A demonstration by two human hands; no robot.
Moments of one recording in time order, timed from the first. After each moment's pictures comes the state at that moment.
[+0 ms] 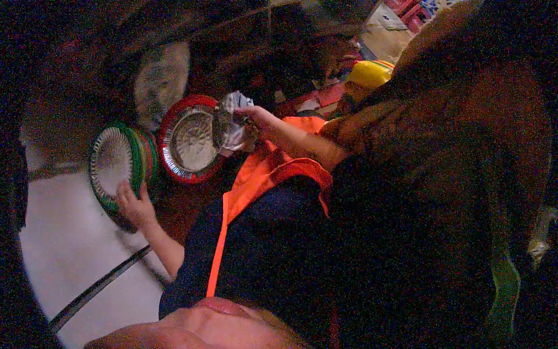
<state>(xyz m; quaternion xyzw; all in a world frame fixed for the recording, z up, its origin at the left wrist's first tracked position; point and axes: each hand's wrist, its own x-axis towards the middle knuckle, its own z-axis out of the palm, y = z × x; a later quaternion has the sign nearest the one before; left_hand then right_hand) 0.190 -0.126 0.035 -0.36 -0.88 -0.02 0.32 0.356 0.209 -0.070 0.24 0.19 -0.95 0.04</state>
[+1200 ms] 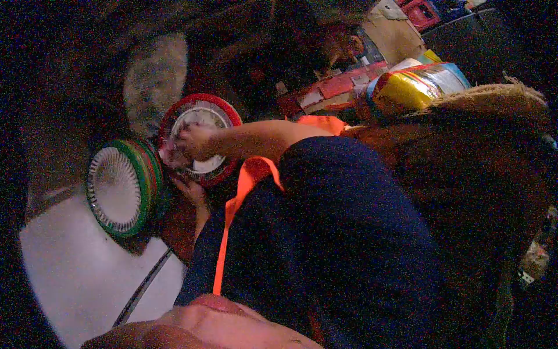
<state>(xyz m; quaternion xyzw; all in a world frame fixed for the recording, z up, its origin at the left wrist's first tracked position) 0.240 -0.046 -0.164 -0.15 -0.74 -0.65 -0.07 0.254 0.154 -0.052 -0.13 0.99 -0.06 0.04</state>
